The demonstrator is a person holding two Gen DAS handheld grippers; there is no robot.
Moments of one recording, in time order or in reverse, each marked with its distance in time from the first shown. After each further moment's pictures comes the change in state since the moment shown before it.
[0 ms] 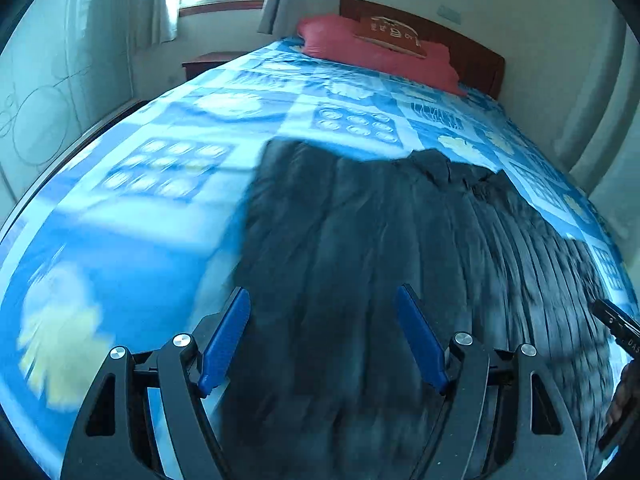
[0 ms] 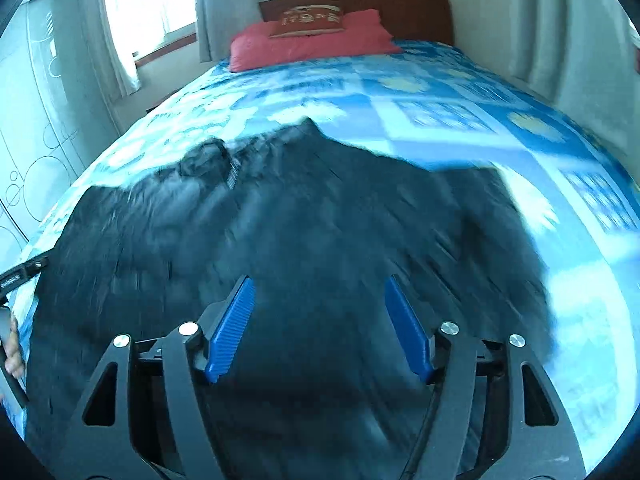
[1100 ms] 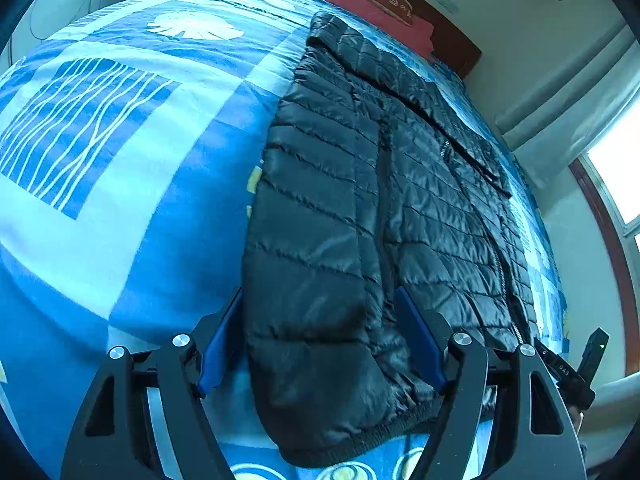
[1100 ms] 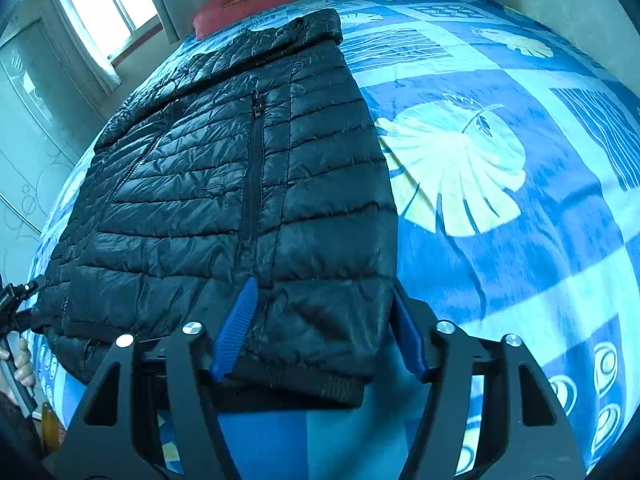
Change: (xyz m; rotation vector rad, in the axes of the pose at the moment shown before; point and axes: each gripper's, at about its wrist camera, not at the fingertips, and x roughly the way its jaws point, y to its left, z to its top) left arm -0.190 0.050 -0.256 -0.200 0.199 -0.267; right arm -0.206 -0.071 -0.282 0.215 0.147 0.041
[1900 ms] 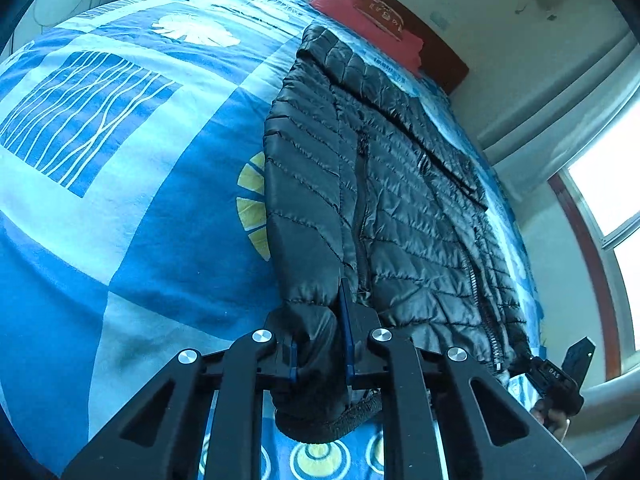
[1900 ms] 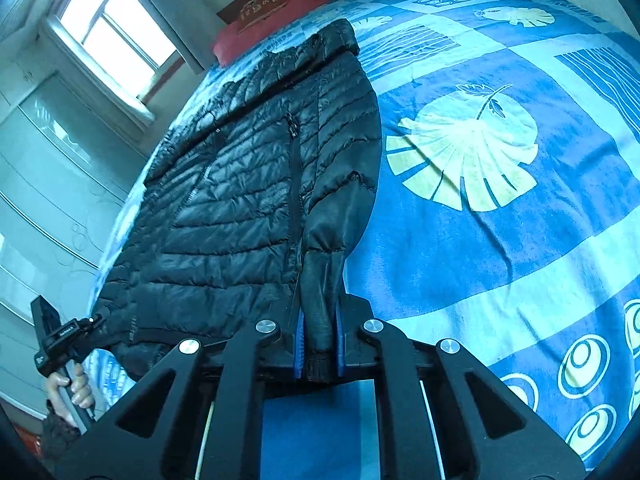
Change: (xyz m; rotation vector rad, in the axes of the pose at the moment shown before) left arm -0.024 0.000 -0.010 -0.045 -0.047 -0.083; right arm -0.028 -0.012 -0.002 0.124 -0.035 0.230
